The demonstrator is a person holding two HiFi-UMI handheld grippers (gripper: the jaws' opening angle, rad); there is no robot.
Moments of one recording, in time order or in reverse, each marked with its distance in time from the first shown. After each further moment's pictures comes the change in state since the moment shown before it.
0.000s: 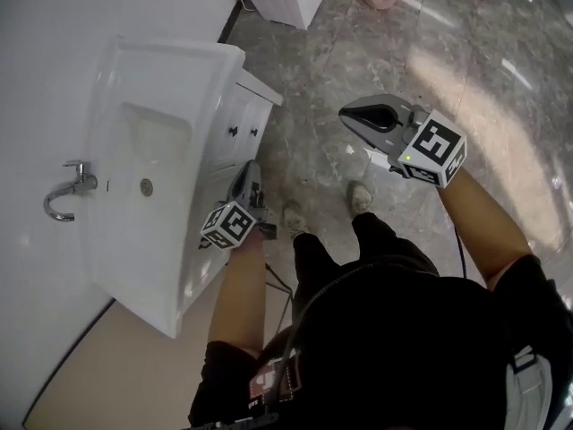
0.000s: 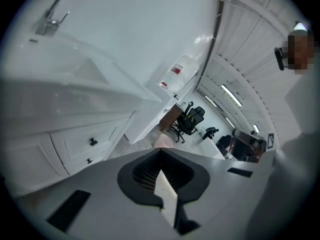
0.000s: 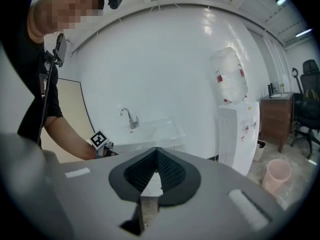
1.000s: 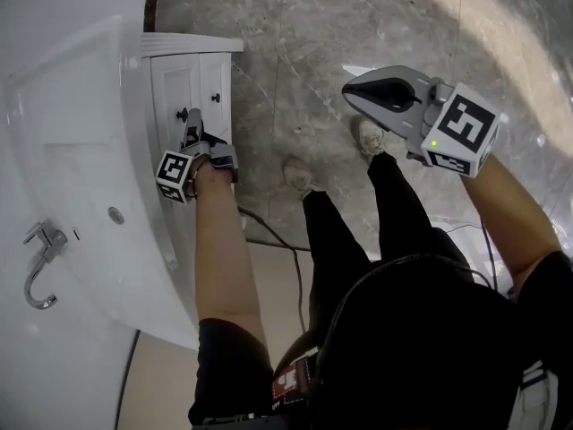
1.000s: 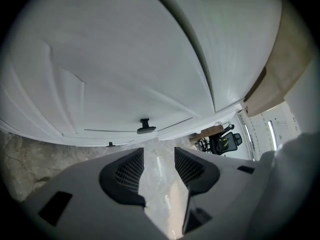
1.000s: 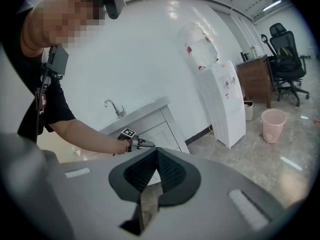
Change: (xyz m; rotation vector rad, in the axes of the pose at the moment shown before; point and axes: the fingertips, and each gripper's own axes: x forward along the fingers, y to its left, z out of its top) left arm 0.141 0.218 -0.065 -0.549 0.017 0.254; right arm 0.029 -0.018 -0.189 0.287 0.044 -0.088
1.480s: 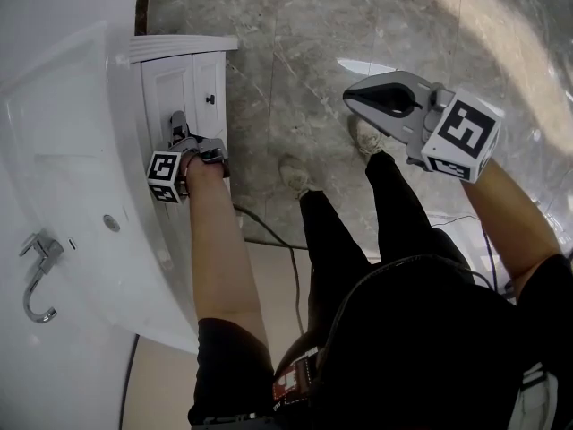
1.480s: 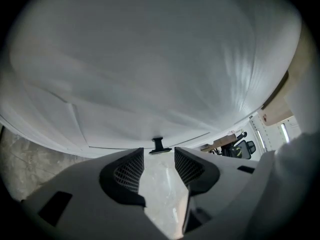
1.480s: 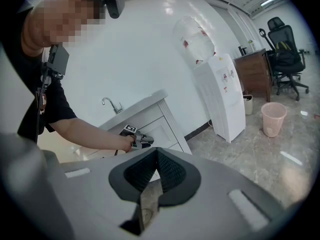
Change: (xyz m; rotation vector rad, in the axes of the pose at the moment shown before) left arm 0.016 0.023 0.032 -0.022 -0.129 0.117; right arm 0.013 -0.015 -0.018 0.039 0.037 0.003
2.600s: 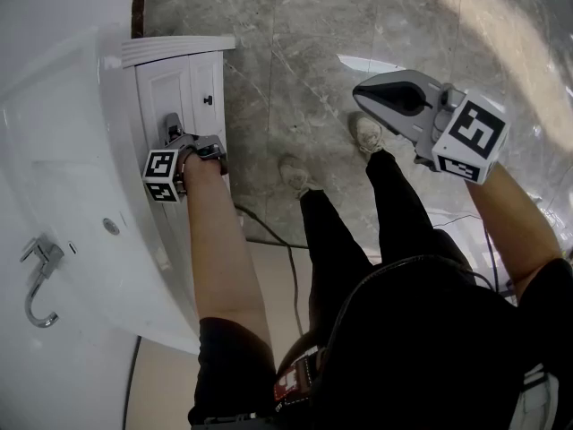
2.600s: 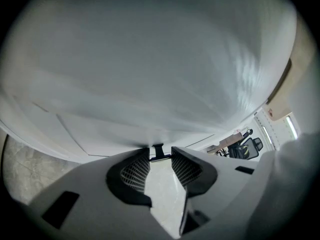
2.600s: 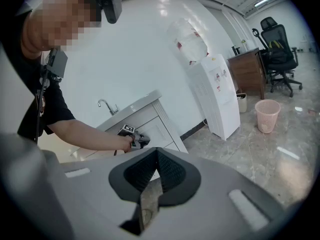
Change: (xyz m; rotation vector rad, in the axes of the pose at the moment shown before) left arm 0.008 0.004 0.009 0.065 -0.056 0.059; right arm -0.012 -0.014 -0.010 0.039 -0.015 -0.039
